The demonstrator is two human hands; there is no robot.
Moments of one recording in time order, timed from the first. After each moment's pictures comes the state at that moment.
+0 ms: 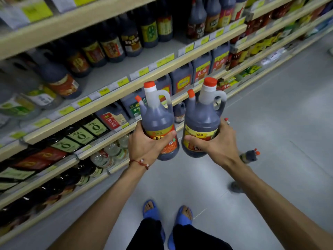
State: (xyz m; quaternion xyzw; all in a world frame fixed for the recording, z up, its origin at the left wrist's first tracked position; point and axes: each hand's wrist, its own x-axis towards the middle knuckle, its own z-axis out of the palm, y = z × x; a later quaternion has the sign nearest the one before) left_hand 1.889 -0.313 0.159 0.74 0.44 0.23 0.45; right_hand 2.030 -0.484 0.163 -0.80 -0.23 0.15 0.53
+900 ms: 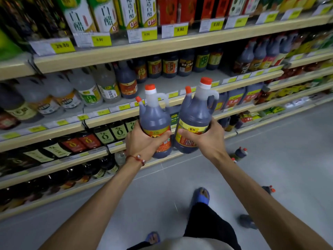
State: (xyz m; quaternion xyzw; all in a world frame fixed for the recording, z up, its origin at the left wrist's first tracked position) left_hand 1.754 -0.225 0.213 0.69 0.52 0.30 0.40; right_hand 1.918 -0.348 0.229 -0.74 -0.30 0.19 0.57
